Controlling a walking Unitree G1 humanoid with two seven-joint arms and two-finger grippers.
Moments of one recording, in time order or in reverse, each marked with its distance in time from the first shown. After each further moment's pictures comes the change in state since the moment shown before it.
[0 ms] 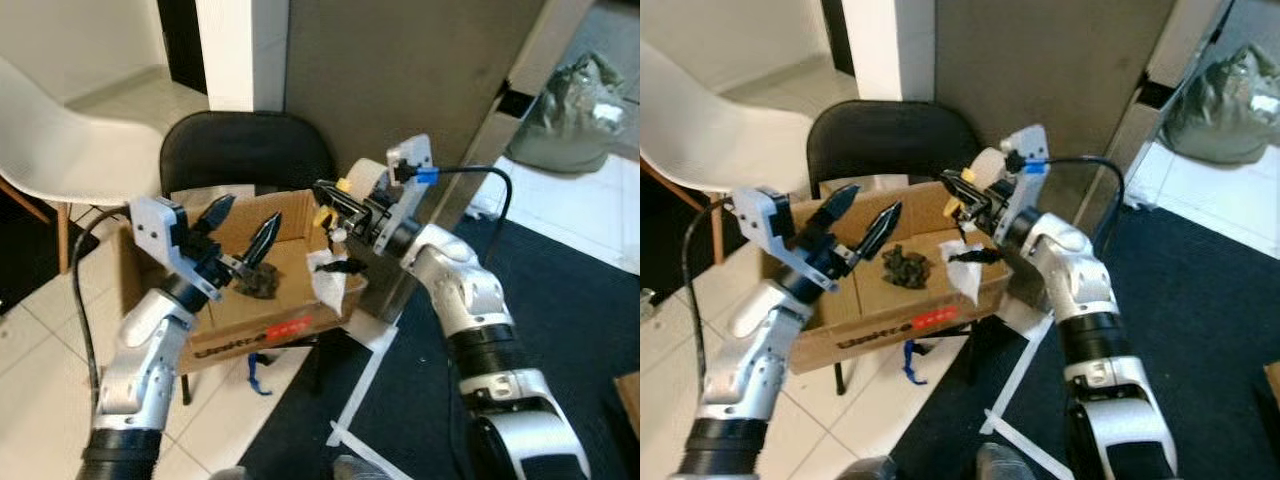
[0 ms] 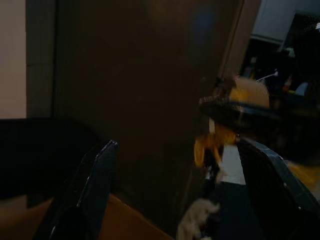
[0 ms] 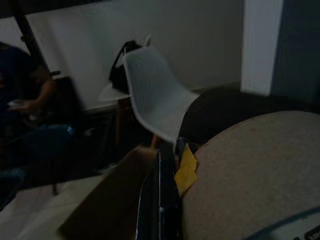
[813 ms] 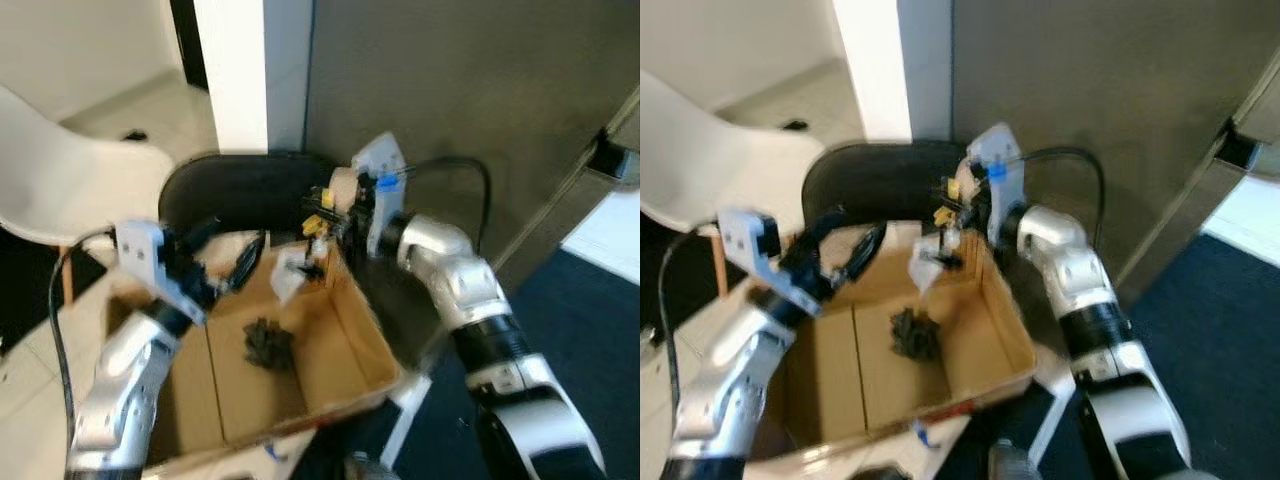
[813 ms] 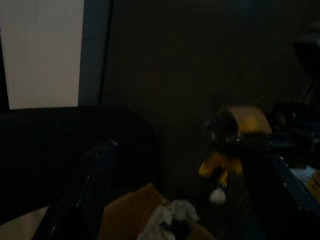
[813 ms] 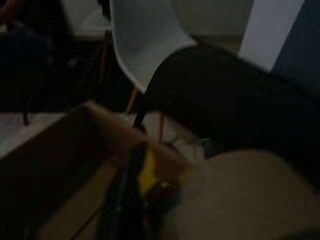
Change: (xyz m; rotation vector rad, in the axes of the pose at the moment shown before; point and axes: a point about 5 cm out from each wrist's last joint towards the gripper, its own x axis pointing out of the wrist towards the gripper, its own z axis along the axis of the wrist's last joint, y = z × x) left arm -0.022 0.005 0.001 0.004 0.094 0.076; right arm -0.005 0.006 -0.032 -0.172 0.298 0.099
